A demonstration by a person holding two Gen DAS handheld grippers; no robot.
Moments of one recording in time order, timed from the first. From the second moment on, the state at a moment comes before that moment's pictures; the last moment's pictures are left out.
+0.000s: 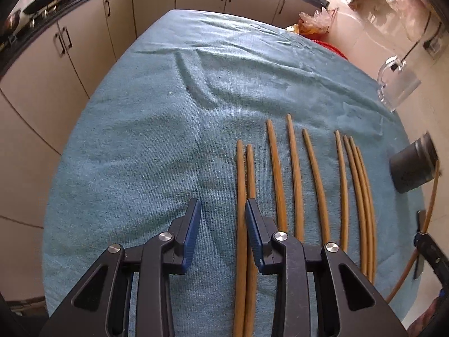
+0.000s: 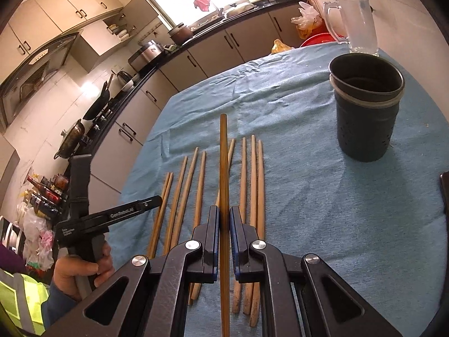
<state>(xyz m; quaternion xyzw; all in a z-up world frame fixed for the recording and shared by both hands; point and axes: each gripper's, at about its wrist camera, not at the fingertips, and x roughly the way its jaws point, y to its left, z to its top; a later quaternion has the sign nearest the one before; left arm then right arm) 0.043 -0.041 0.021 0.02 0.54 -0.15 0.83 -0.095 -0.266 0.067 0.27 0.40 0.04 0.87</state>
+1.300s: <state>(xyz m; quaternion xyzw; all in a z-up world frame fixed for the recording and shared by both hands) -0.070 -0.009 0.149 -0.05 0.32 -0.23 0.92 -0.138 -0.256 0.121 0.23 0.30 0.05 0.92</state>
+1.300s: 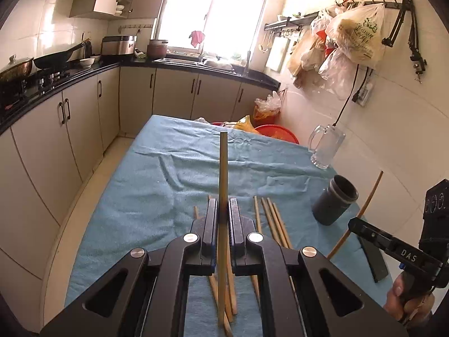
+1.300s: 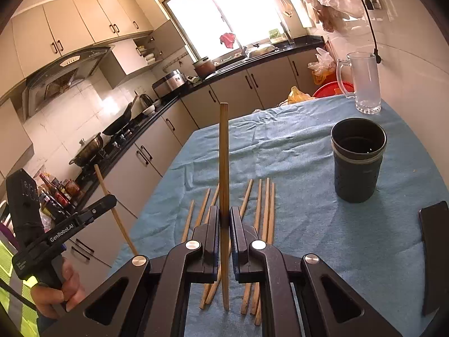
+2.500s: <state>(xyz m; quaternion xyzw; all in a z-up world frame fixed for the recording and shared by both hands) -0.080 -0.073 0.206 -0.03 0.29 -0.30 0.91 -0.168 -0.322 0.163 0.27 0.23 0.02 0.93</state>
